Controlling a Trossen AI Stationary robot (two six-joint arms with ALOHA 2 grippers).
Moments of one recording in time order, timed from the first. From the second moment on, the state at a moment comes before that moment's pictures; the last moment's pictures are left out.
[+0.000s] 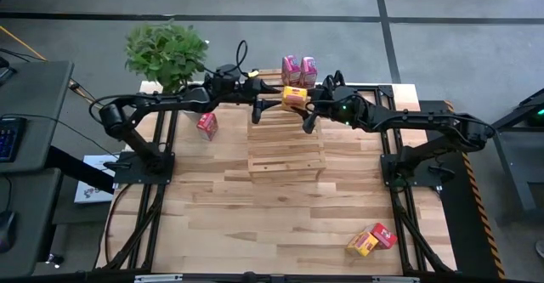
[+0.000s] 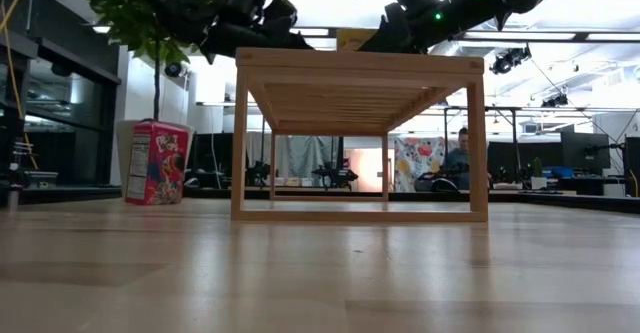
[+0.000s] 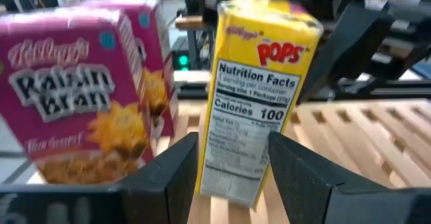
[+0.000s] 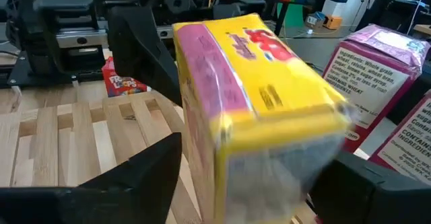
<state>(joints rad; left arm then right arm) 0.53 1.60 0.99 0.41 0.43 0.17 -0.32 1.30 0.82 0.25 0.15 -0.14</state>
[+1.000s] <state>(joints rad) 0.50 1.37 0.99 0.46 0.44 0.25 -0.06 1.17 1.02 -0.25 0.68 0.26</state>
